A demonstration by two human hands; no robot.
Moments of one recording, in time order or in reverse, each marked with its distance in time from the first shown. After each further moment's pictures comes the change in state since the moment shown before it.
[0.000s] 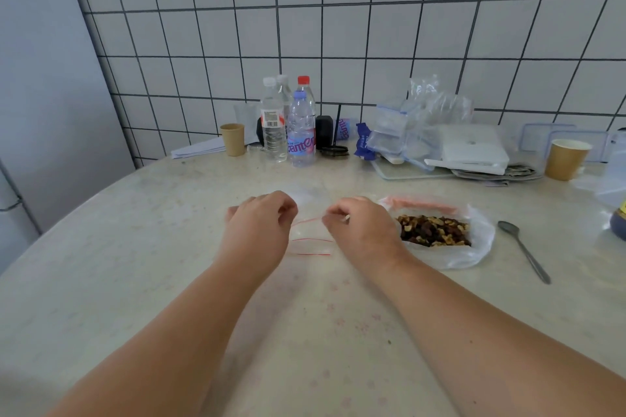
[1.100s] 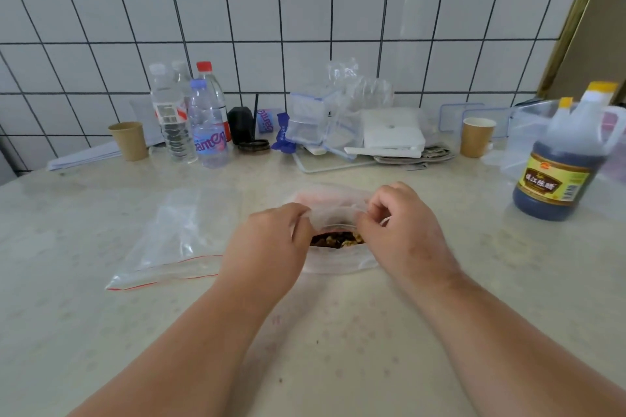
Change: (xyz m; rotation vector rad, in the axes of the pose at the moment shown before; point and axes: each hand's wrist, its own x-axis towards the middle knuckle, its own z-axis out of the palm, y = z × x) left_hand -0.003 0.120 0.085 -0.166 -0.120 0.141; right_hand -0.031 0.108 -0.111 -0.089 0.332 0.057
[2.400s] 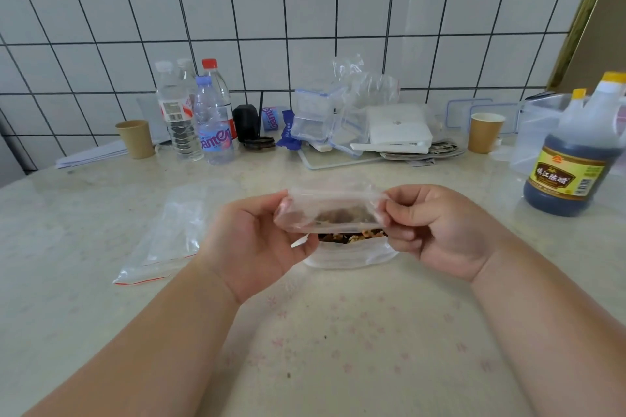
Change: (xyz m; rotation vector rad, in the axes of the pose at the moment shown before) left_hand 0.014 -0.016 -0.018 -1.717 -0.523 -0.630; right_hand 0.015 0.008 -0.035 1.126 -0.635 0.486
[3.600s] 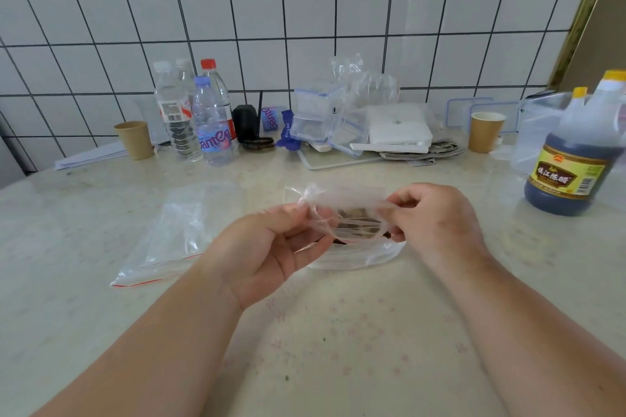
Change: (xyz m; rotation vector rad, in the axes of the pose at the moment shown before) left_hand 0.004 -0.011 0.004 0.128 0.121 0.040; right_hand 0.008 0.013 0.011 -0.739 0.689 -0.224
